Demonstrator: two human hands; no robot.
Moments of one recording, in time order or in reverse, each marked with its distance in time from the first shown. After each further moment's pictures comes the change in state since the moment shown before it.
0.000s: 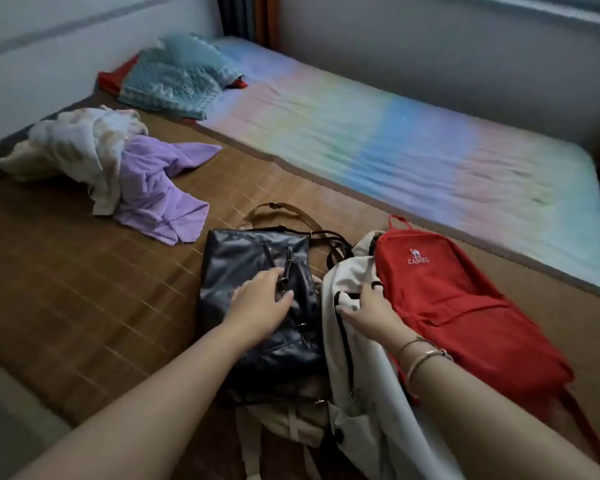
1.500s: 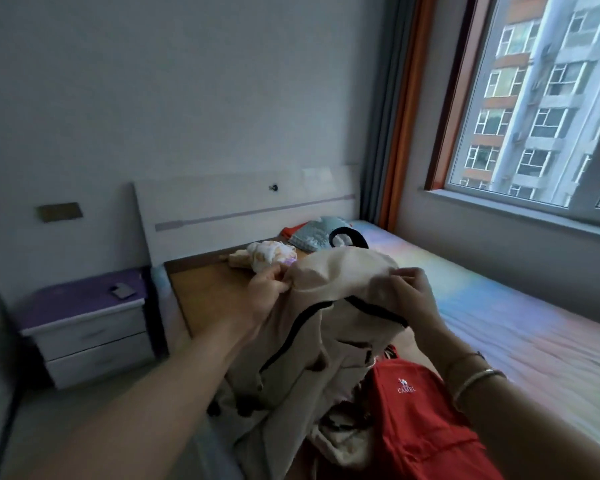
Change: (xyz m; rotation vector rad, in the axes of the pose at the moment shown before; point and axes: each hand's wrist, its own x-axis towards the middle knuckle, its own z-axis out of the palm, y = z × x) left_hand -0.413 0.190 -0.099 -0.893 0.655 0.123; right_hand -0.348 -0.013 -0.212 0.846 0.175 -0.648
